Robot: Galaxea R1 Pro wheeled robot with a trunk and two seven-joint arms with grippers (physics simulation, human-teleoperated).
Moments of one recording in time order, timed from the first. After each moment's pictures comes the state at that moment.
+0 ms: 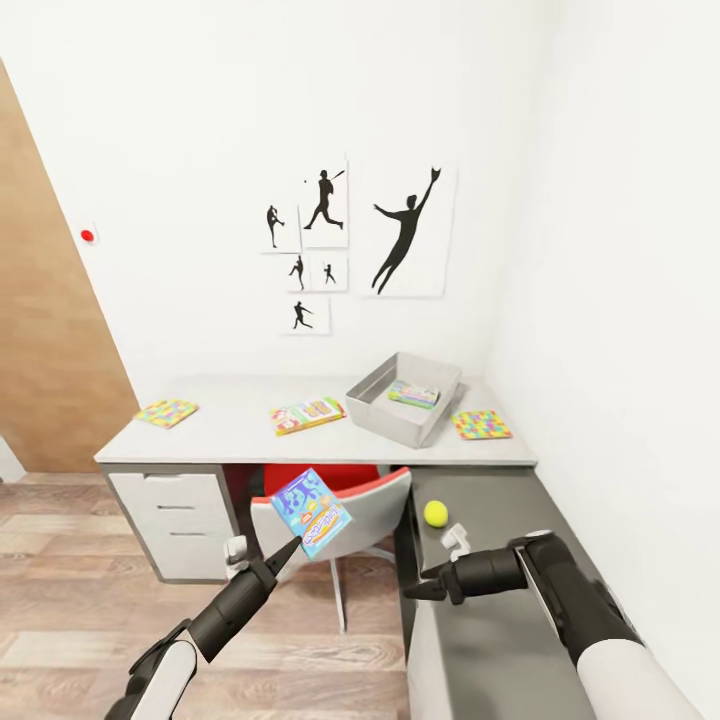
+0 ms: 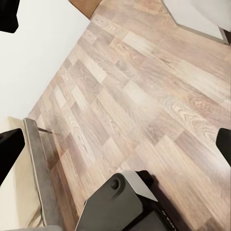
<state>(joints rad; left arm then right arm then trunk) -0.18 0.01 0.00 -1.17 0.90 0.39 -0.71 -0.58 -0.08 -0.05 -0.84 0.33 0.61 1.38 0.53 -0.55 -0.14</state>
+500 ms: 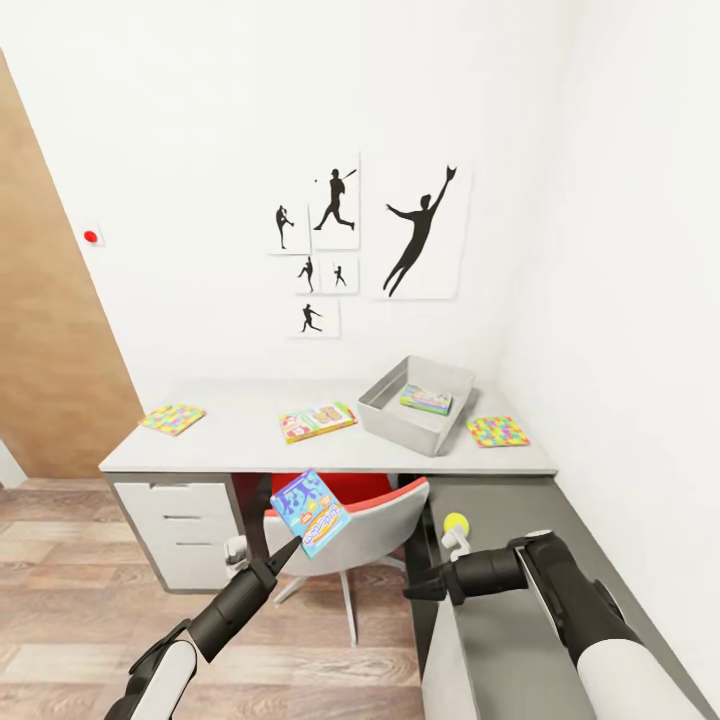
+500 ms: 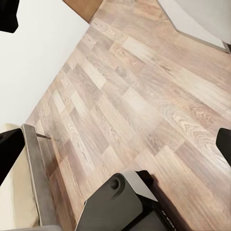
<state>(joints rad) -0.18 0.01 0.00 -1.17 0.90 0.39 -0.71 -0.58 -0.08 -0.05 -0.84 0.33 0.61 1.38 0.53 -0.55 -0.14</state>
